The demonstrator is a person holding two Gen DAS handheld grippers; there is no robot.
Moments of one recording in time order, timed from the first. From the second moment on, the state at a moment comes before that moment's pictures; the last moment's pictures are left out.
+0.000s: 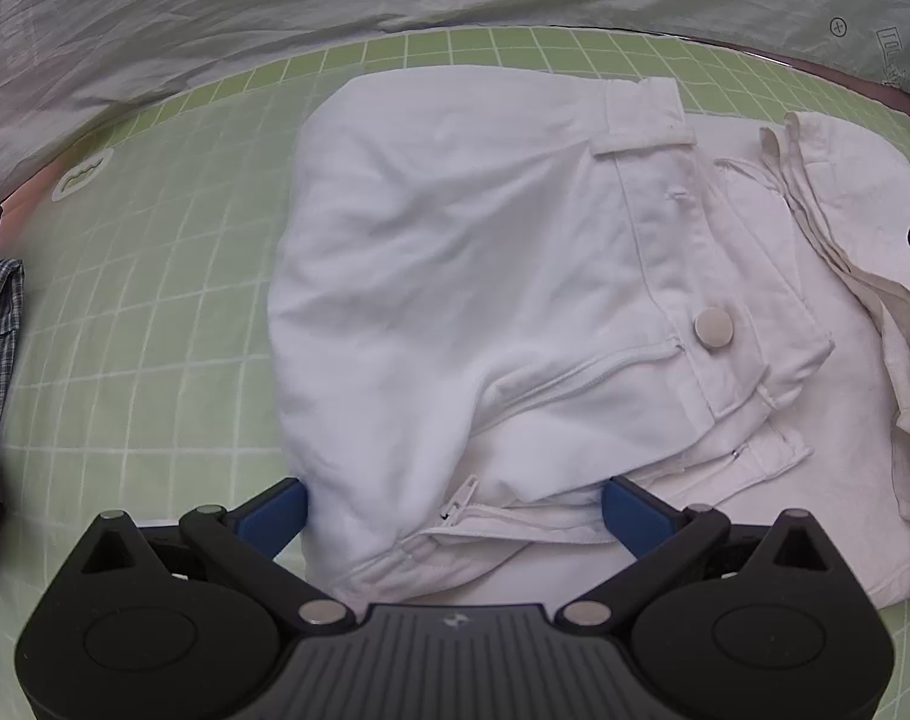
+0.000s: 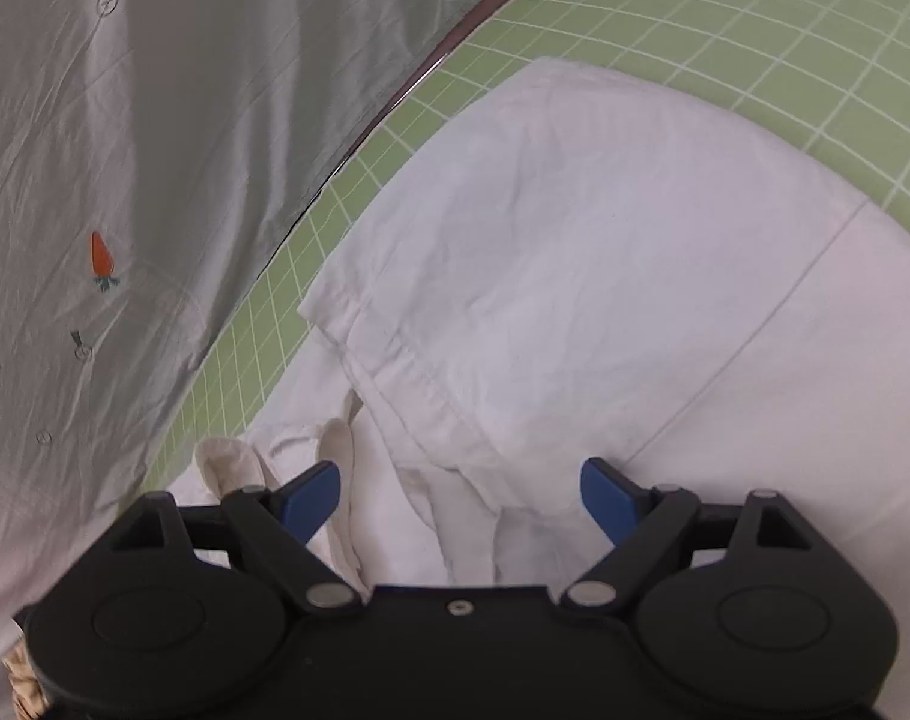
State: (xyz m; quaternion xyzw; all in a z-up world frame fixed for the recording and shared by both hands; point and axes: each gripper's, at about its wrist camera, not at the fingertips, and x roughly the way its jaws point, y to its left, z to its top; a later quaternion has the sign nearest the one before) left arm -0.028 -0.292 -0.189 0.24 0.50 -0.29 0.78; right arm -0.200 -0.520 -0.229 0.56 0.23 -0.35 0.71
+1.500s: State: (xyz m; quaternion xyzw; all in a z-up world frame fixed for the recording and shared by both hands) left arm 0.006 -0.289 -0.181 0.22 0.52 -0.28 0.78; right arm -0.300 -0.584 -0.209 0.56 0.19 -0.32 0.74
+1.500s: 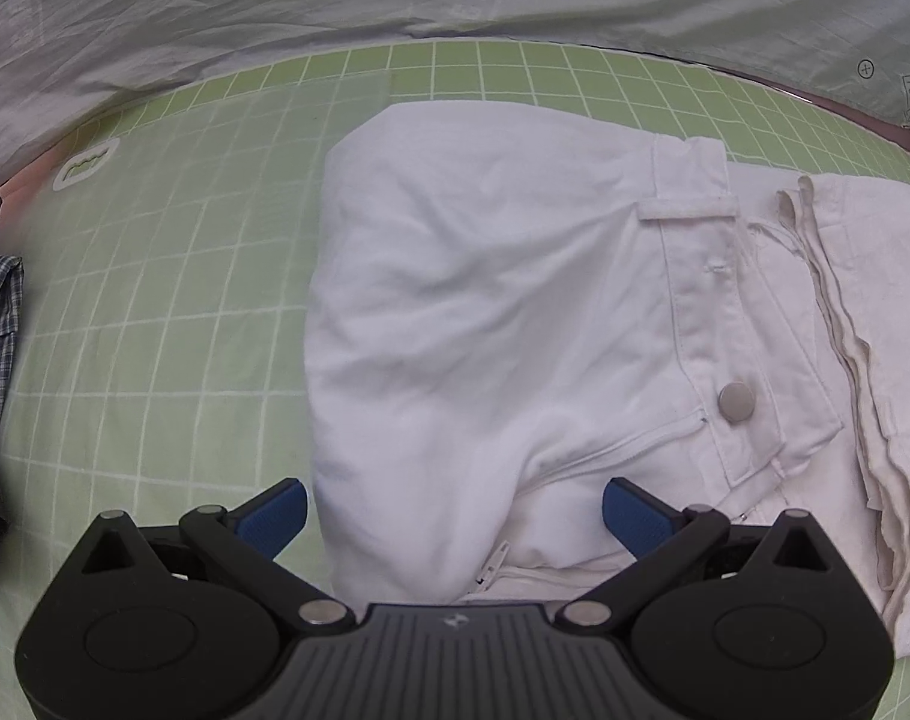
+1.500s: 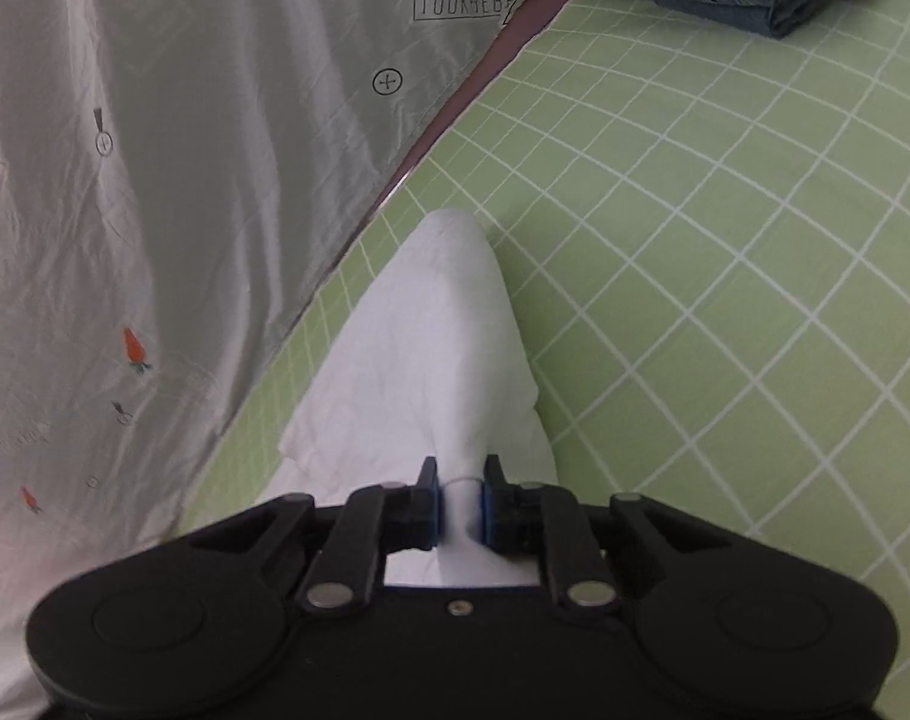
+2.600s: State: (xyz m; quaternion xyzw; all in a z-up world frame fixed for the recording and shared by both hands) left arm 0.017 -0.268 -0.156 0.17 0.50 -0.29 0.80; right arm -0.132 -0.488 -0.268 0.85 0.04 -0.10 0.51
